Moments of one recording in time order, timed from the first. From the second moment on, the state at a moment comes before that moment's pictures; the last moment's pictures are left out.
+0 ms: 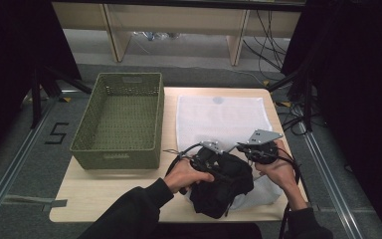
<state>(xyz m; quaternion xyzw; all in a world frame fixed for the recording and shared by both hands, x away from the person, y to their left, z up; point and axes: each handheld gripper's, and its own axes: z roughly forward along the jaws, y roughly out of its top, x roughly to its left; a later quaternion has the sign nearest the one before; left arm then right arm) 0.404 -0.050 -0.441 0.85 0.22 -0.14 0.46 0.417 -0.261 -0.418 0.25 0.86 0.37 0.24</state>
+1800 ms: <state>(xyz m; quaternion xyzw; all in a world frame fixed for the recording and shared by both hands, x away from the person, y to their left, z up) 0.455 -0.054 -0.445 0.89 0.25 0.06 0.38 0.413 -0.258 -0.406 0.26 0.86 0.35 0.27</state>
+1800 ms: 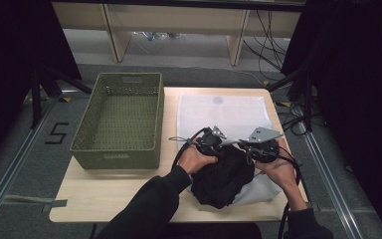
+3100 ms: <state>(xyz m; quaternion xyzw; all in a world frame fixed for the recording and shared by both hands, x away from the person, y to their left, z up) 0.436 -0.054 -0.465 0.86 0.27 0.06 0.42 0.411 -0.261 -0.406 0.25 0.86 0.36 0.26</state>
